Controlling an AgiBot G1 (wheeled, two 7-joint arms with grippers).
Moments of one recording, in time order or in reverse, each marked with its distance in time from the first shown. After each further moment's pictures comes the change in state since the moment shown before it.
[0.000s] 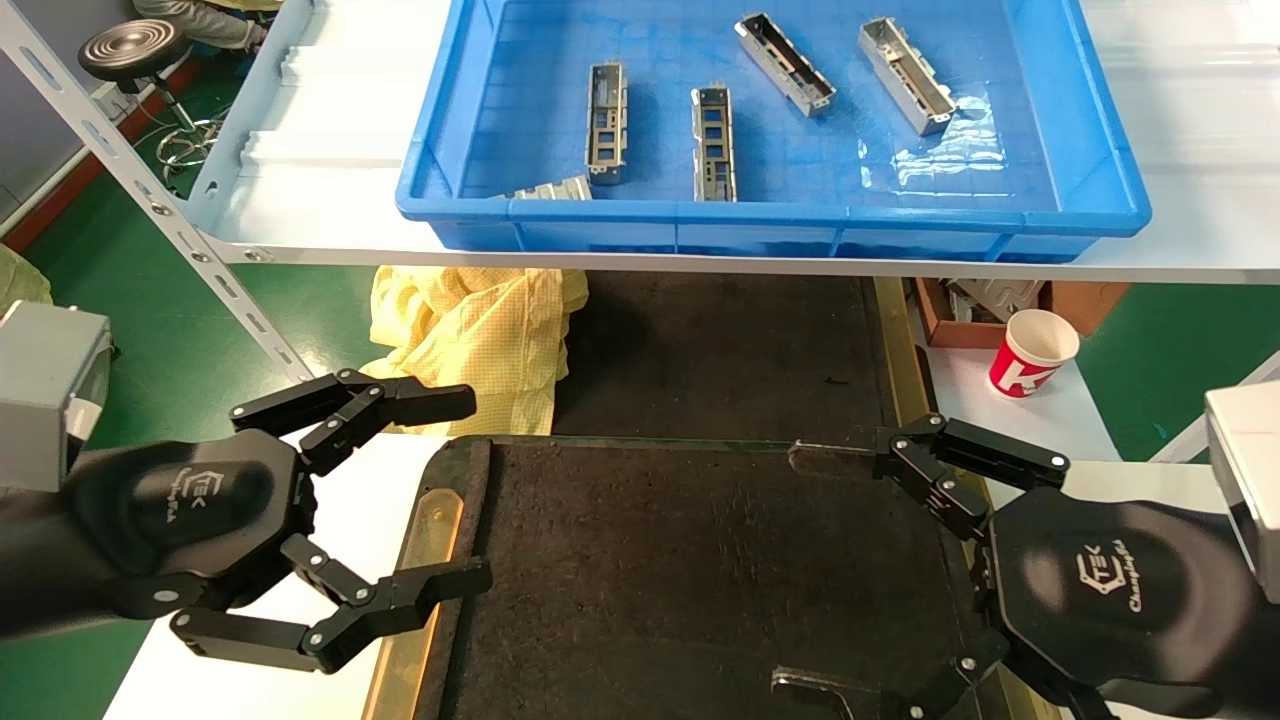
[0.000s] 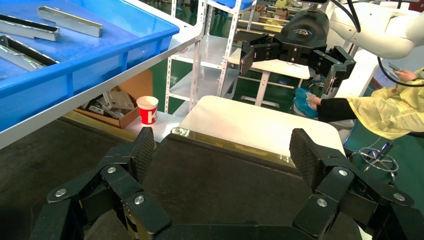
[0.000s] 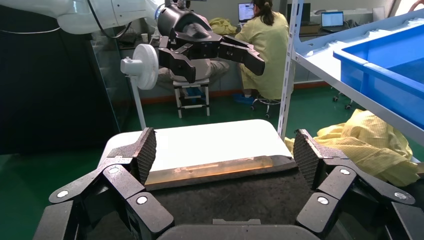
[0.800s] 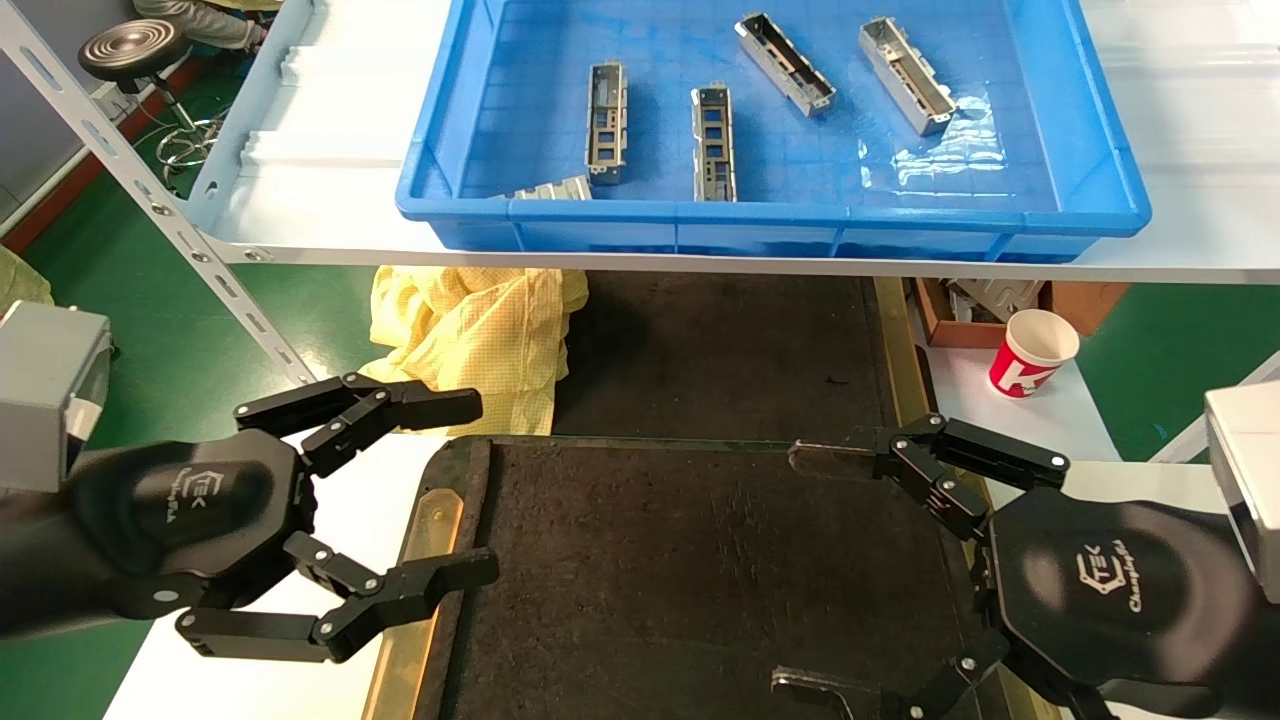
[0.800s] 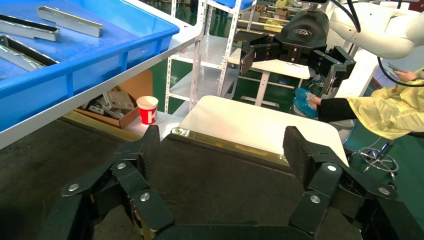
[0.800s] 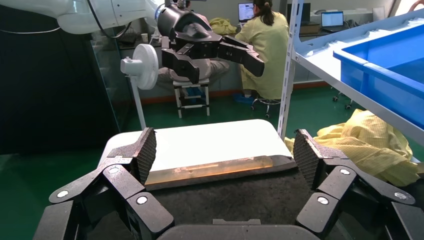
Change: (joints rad) left arm 0.000 0.000 0.000 0.000 0.000 0.000 0.000; right arm 0.000 0.000 0.000 0.000 0.000 0.000 0.000
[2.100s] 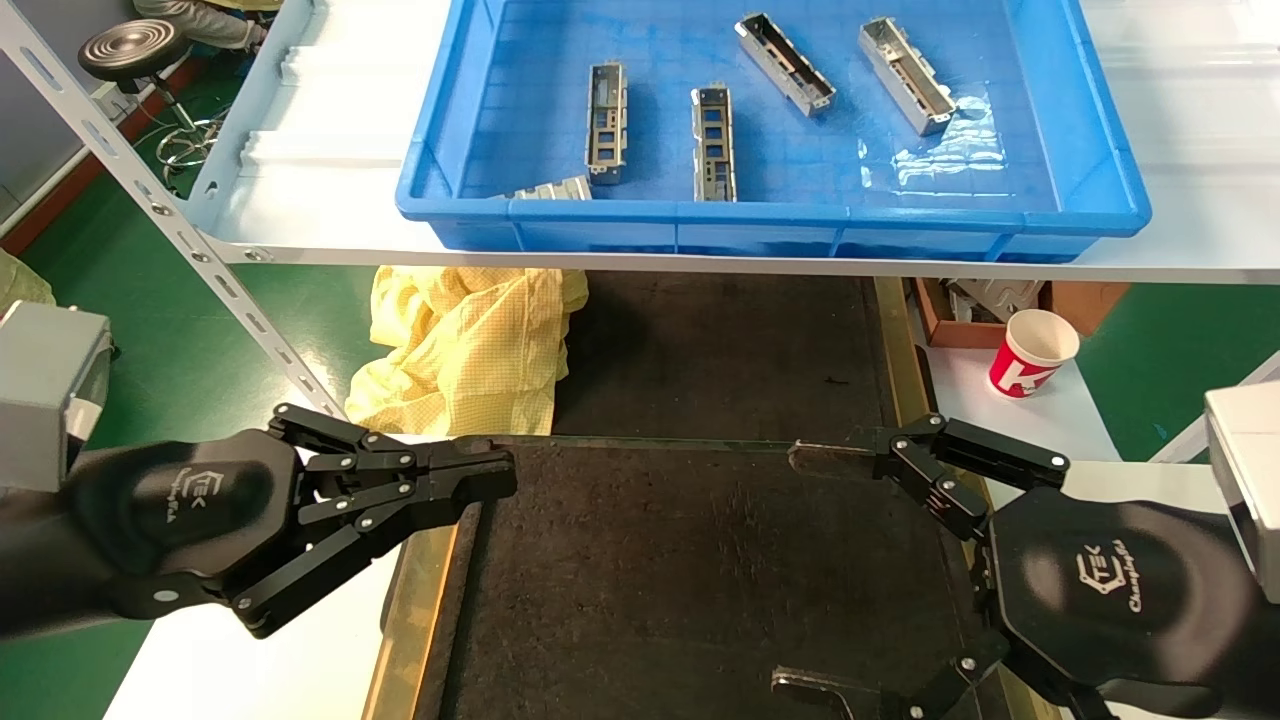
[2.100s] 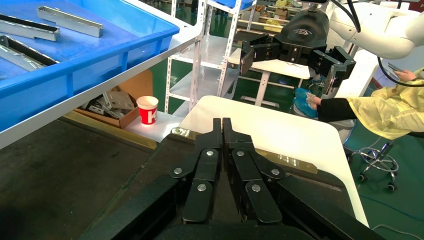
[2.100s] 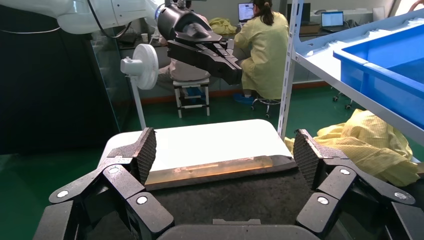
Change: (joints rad) left arm 0.000 0.000 0.000 0.000 0.000 0.000 0.000; right arm 0.040 -0.001 0.000 -0.003 -0.009 0.005 0.014
